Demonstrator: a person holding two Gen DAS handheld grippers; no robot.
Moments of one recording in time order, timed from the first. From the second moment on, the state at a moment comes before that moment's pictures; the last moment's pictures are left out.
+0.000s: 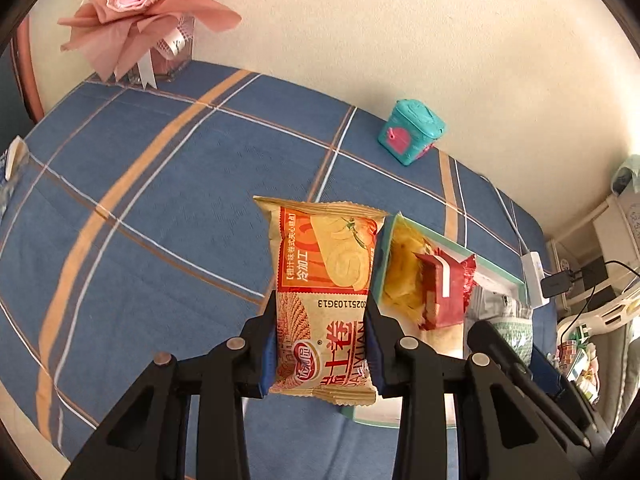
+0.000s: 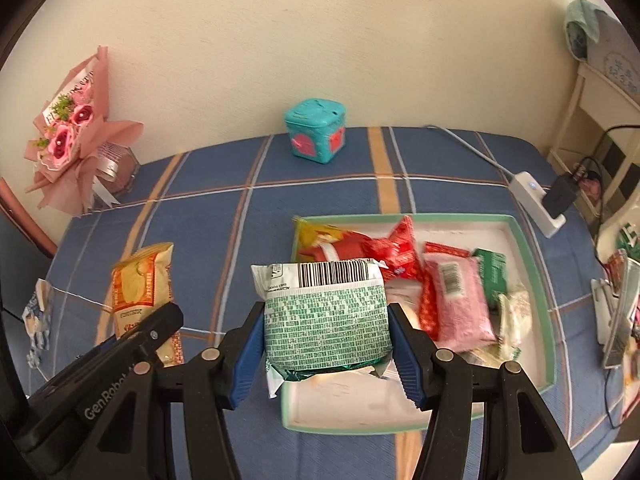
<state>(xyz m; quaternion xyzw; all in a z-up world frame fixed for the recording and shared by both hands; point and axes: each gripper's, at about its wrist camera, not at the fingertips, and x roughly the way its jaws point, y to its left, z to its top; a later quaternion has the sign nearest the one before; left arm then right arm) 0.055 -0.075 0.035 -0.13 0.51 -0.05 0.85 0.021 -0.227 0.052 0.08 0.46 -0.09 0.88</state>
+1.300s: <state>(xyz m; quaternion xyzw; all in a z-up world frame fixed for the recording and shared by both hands) 0.052 -0.183 -0.009 -0.06 0.56 -0.19 0.80 0.008 -0.333 0.015 0.16 0.49 -0.17 0.84</state>
